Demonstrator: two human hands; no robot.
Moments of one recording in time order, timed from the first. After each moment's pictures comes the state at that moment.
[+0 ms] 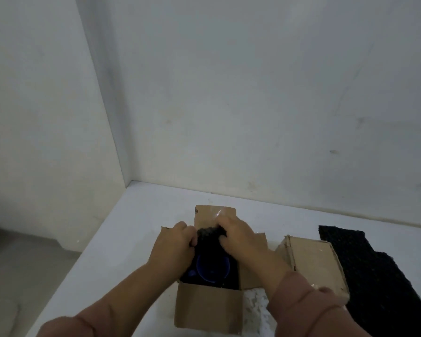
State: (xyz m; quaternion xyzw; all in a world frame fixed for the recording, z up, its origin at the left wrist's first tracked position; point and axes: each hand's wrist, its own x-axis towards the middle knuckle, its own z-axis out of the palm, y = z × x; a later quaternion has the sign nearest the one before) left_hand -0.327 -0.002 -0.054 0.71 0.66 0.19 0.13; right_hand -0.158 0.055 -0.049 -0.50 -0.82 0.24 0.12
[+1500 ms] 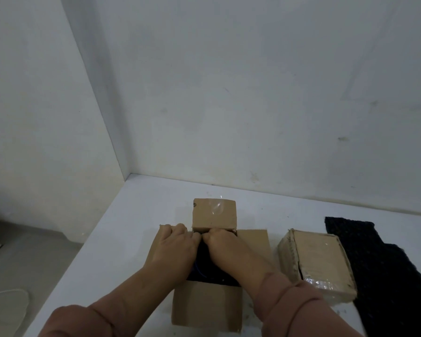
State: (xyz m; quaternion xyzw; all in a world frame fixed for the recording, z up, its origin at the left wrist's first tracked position) left_hand -0.313 0.002 -0.076 0.77 0.63 -0.09 -0.03; right_hand -0.176 0.056 -0.099 -0.44 -0.88 0.16 0.02
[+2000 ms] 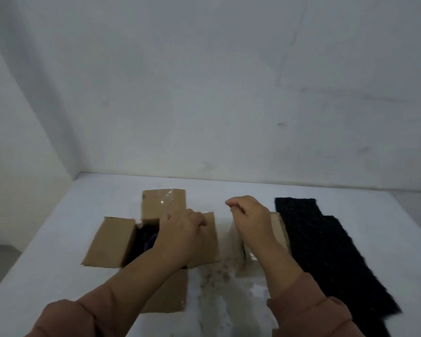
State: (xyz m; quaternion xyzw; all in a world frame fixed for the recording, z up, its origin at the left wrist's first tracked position) left_hand -0.197 0.008 -0.041 0.76 0.61 0.17 0.14; right_hand -0.027 0.032 -0.037 -0.59 -0.67 0.19 0.41
